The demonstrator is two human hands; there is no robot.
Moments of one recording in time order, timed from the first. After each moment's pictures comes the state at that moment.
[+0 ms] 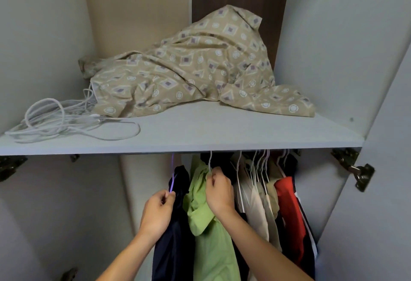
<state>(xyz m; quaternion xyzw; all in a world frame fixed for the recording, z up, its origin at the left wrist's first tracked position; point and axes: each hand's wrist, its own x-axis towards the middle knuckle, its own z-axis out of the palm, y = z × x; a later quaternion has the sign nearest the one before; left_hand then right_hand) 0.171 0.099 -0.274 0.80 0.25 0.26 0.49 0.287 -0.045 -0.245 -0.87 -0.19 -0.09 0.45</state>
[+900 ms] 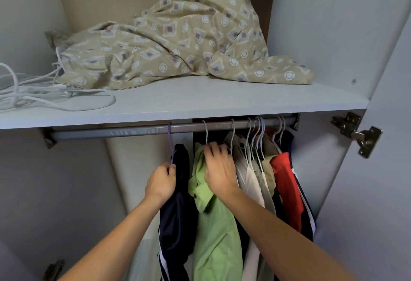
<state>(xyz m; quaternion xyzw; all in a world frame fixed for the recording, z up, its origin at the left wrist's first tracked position) 0.236 0.103 -0.288 0.86 0.27 0.21 0.37 0.334 -0.057 -0.281 -0.90 -0.32 -0.25 0.15</state>
